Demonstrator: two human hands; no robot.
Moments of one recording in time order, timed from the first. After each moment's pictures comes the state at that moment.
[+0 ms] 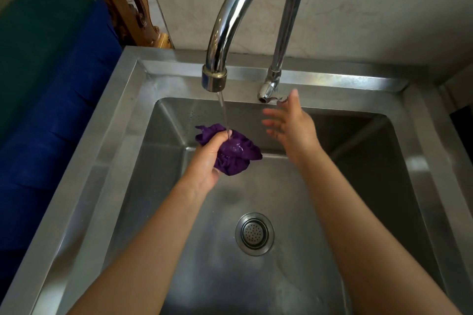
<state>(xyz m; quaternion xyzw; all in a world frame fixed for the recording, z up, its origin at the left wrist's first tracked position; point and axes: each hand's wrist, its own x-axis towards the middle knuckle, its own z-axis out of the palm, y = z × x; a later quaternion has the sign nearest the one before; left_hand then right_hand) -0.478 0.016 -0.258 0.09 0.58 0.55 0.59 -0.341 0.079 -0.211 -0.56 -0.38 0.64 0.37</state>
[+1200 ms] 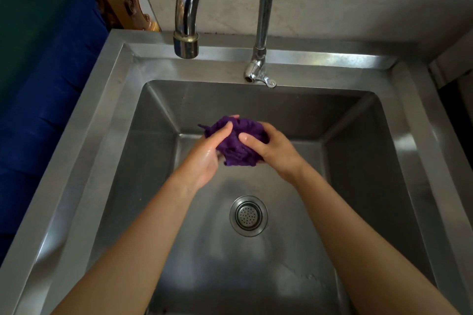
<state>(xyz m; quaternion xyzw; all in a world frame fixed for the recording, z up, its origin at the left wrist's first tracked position) -0.461 -0.014 -0.257 0.23 0.52 0.50 0.66 -0.316 0.026 -0.256 -0.48 -0.49 0.68 0.26</state>
